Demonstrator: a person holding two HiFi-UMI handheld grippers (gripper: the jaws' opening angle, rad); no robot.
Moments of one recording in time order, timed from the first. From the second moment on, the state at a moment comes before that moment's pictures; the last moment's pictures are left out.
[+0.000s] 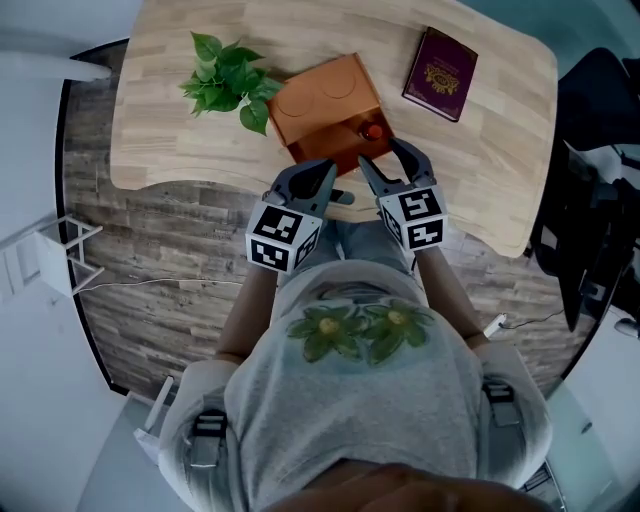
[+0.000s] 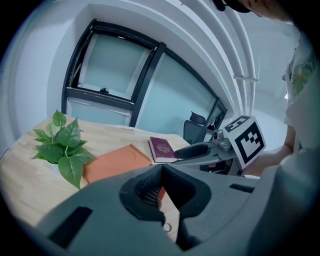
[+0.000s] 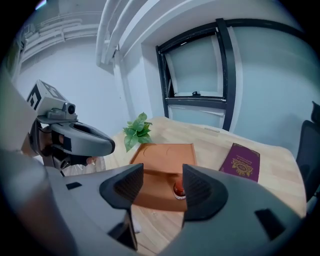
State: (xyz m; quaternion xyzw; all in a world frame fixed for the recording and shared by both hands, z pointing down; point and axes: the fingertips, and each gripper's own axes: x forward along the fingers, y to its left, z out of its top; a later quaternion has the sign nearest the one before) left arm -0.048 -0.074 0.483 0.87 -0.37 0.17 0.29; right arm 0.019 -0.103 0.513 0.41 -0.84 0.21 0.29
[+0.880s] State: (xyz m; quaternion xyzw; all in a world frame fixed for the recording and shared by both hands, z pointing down) left arm -0.042 -0.100 0.534 0.84 -0.39 0.20 0.33; right arm 0.029 -0.140 0.583 0.39 -0.83 0.22 0.33
